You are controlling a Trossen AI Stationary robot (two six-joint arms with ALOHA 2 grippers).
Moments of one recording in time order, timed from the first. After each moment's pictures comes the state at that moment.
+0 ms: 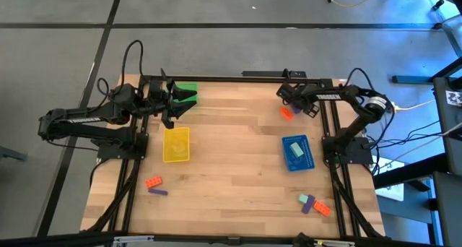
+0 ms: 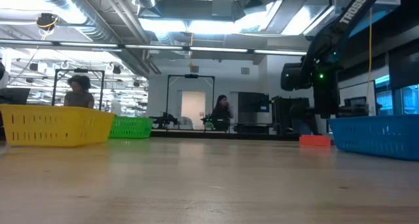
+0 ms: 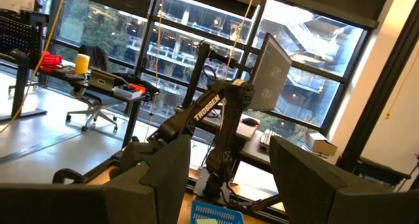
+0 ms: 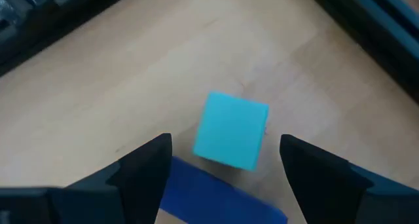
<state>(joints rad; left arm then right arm) 0.18 0.76 0.71 0.31 -0.01 -0.33 -0.69 1.63 0.77 -0.59 0.54 1.52</state>
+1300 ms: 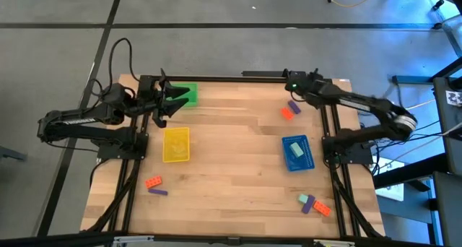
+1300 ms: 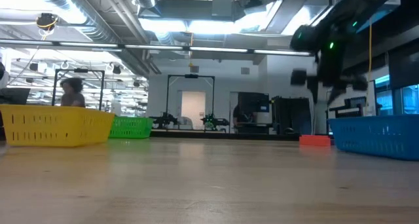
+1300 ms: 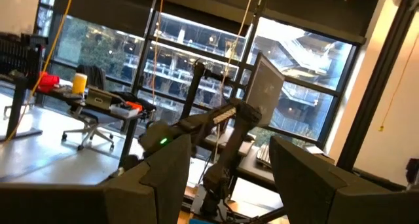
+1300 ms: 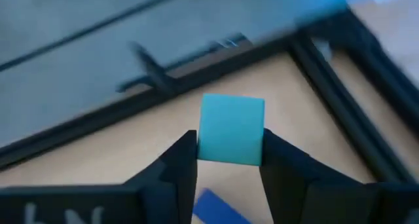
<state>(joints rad) 0.18 0.68 0.71 0.31 -0.01 -0.31 -0.68 1.26 0.77 -0.57 0.65 1.12</state>
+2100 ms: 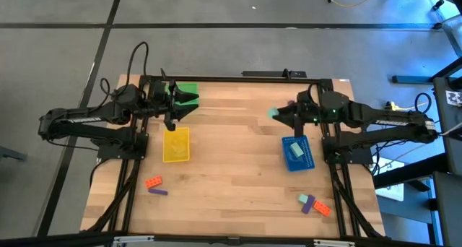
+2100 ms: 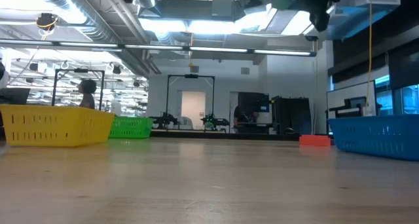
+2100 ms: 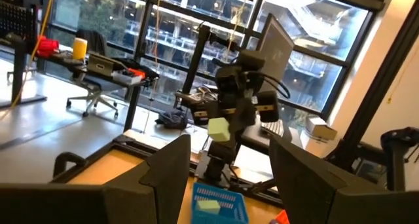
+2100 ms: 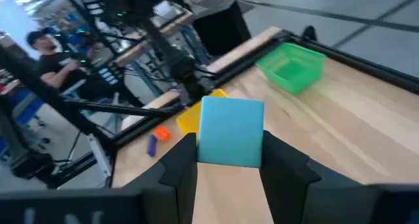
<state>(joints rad) 0.17 0.77 0.71 0.25 0.01 -0.33 -0.10 0.82 0.77 -0.18 0.01 0.51</state>
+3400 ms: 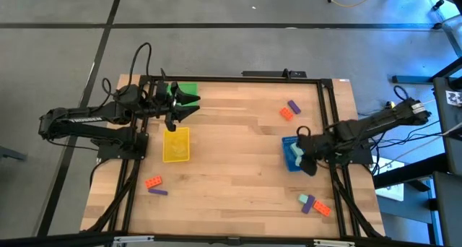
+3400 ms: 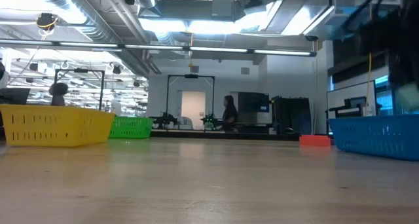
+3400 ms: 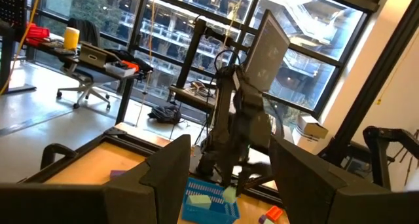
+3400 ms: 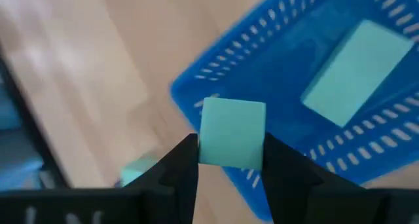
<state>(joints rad) 0.17 0.78 0.71 0.26 0.04 -0.36 0.30 0.91 0.59 -0.86 -0.11 0.89</state>
